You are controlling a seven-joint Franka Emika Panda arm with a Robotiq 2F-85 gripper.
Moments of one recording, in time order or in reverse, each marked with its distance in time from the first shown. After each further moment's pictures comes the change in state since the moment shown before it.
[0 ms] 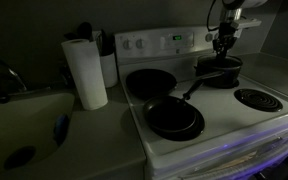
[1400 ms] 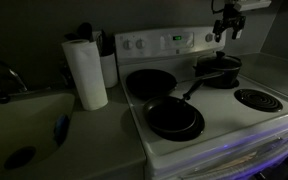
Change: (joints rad) arm 0.030 -0.113 0.010 0.040 -0.083 -0.080 0.182
